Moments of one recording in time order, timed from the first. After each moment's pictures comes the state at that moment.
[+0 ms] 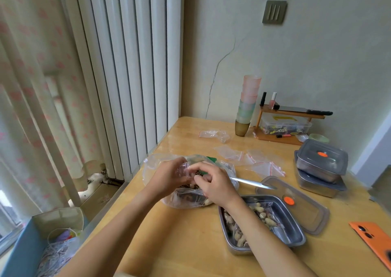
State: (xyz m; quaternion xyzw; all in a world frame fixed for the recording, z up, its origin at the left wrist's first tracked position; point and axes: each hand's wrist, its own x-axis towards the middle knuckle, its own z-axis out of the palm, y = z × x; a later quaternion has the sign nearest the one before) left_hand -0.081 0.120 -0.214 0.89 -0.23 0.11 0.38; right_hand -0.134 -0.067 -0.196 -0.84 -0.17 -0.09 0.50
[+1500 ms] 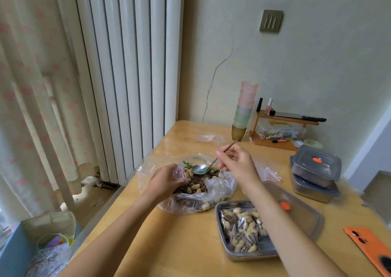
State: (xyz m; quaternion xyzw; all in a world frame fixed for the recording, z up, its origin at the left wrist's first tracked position) left_hand -0.078 0.116 -0.220 0.91 -0.12 0.06 0.40; right_hand -0.113 -0.117 -0.153 -0.80 -0.01 -0.12 0.59
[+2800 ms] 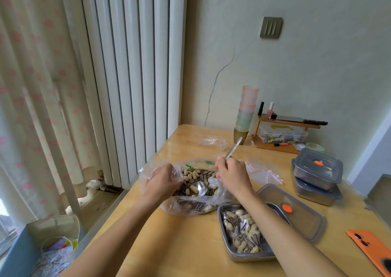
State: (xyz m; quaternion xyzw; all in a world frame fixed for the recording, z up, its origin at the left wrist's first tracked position) left_hand -0.077 0.122 -0.217 0.94 -0.03 0.09 0.32; right_hand -0.092 -0.104 -0.182 -0.91 -0.02 -0.21 0.37
